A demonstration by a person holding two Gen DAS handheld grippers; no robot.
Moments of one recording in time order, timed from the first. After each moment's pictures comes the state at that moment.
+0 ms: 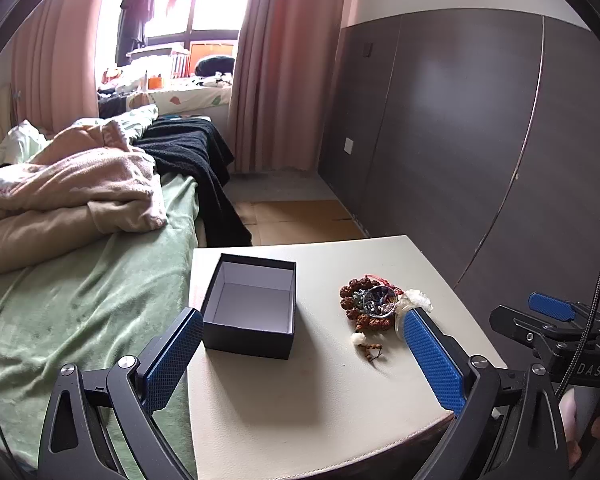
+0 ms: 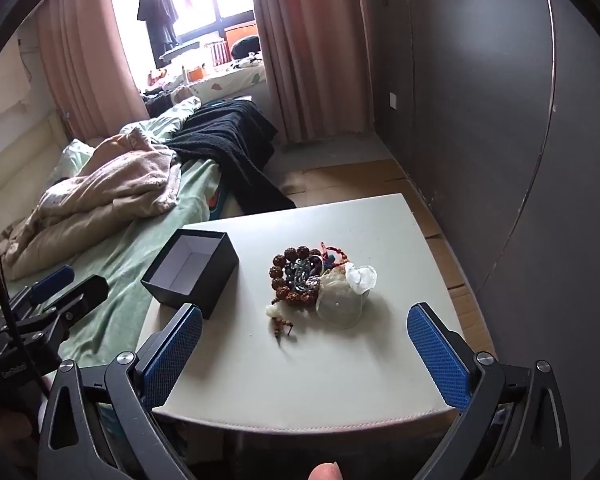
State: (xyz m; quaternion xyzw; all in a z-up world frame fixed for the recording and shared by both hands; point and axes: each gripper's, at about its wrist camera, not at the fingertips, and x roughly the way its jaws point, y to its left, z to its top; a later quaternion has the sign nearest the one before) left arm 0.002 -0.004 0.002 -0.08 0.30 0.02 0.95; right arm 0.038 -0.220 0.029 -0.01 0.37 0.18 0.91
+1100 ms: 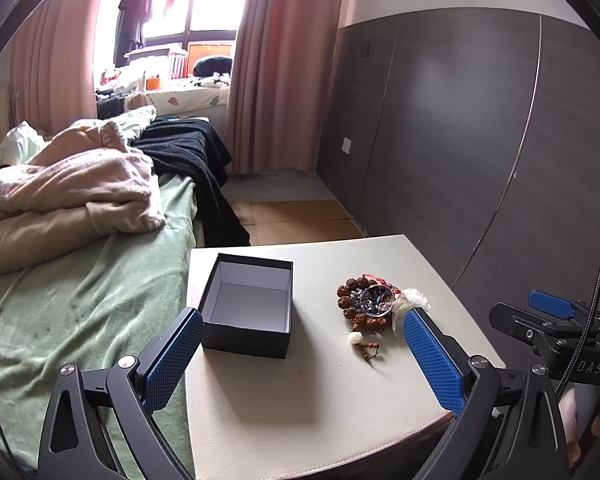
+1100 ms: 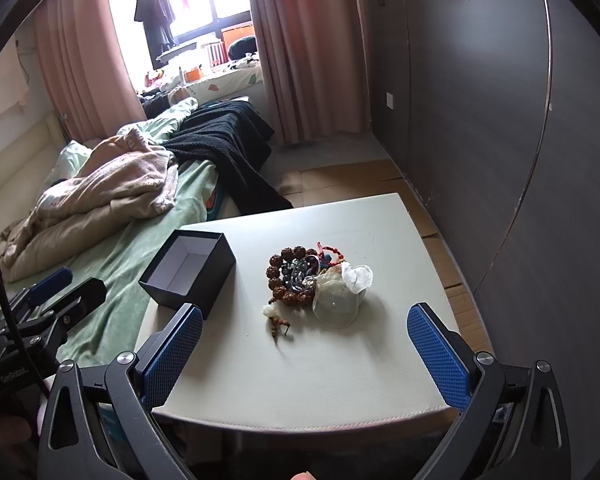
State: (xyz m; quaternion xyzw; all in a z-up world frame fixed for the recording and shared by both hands) left arm 0.001 -0.005 0.002 -0.08 0.30 0.02 0.95; right arm 0.034 -0.223 0.032 -0.01 0.37 0.18 0.91
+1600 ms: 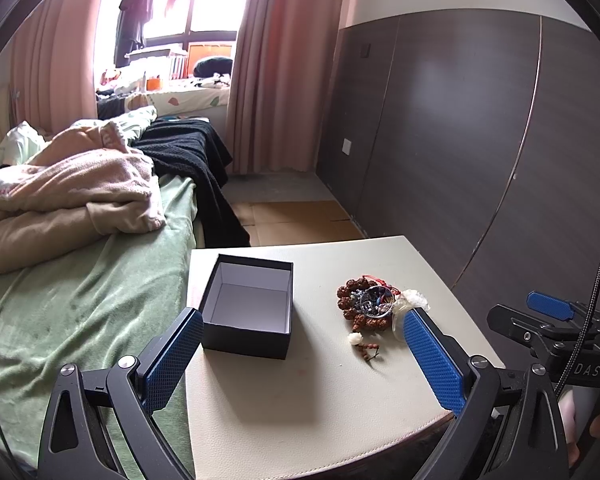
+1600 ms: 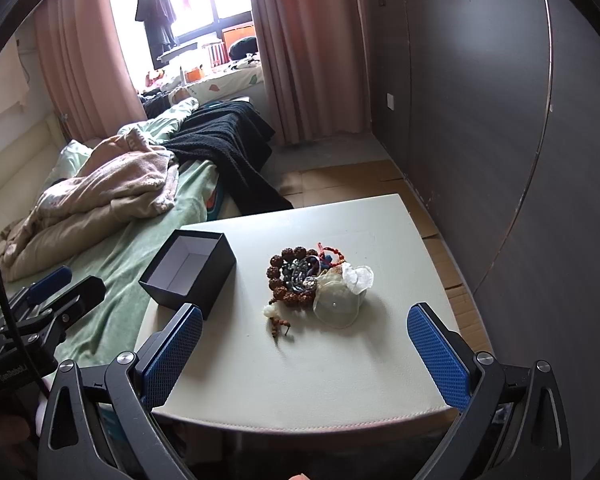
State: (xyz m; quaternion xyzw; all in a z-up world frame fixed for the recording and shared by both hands) left arm 0.000 -0.005 0.002 -0.08 0.30 0.02 0.95; right arm 0.034 -0.222 0.032 -0.01 0.37 0.17 0.91
